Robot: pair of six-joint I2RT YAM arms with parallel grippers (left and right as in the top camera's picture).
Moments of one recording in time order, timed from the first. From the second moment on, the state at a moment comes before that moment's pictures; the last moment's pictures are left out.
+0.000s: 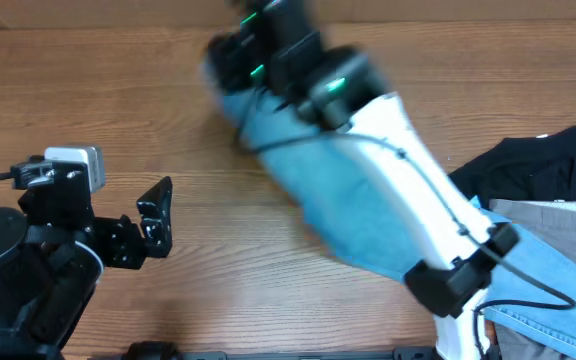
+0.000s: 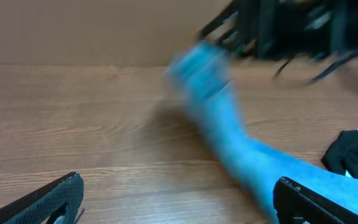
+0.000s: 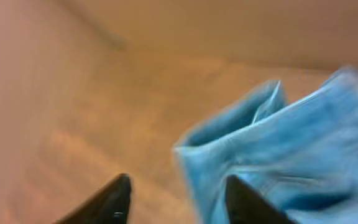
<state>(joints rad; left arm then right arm) -0.01 0.87 1.57 -1.19 0.18 -0.09 0.73 2.07 2.38 -0.90 -0.04 0.43</state>
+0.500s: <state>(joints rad) -0.01 1.02 1.58 -1.29 0.25 -0.07 0.52 1.56 2.42 -1.06 0.28 0.39</state>
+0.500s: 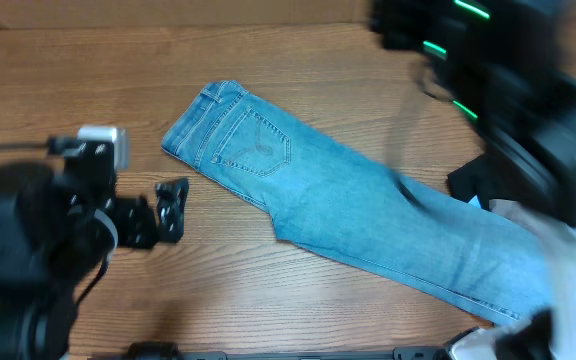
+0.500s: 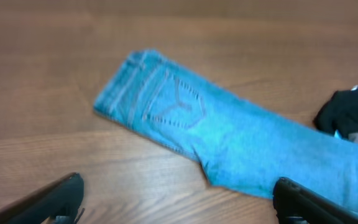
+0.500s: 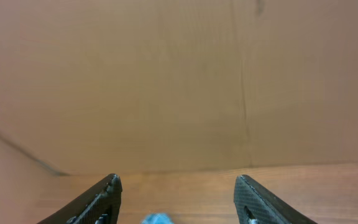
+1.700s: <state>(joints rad) -0.05 2.17 1.60 -0.94 -0.03 -0.29 0.25 1.80 2.42 -1.64 0.11 0.49</state>
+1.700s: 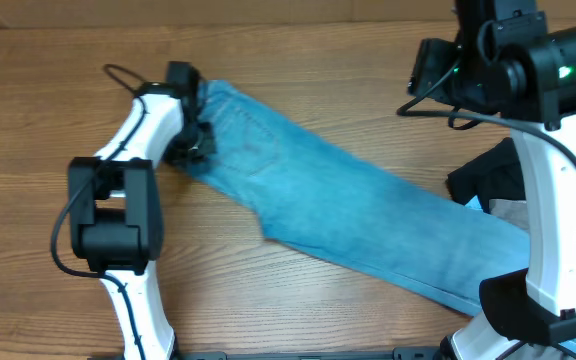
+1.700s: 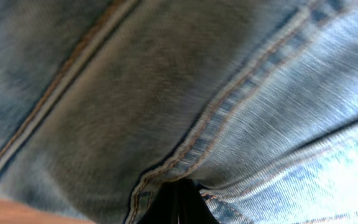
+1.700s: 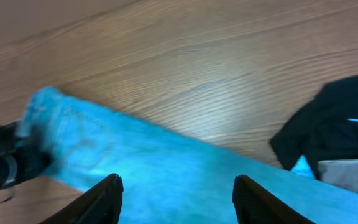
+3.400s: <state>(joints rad) 0.28 2.18 1.59 -0.83 -0.09 -0.03 -0.02 1.81 1.98 -1.44 -0.14 0.46</state>
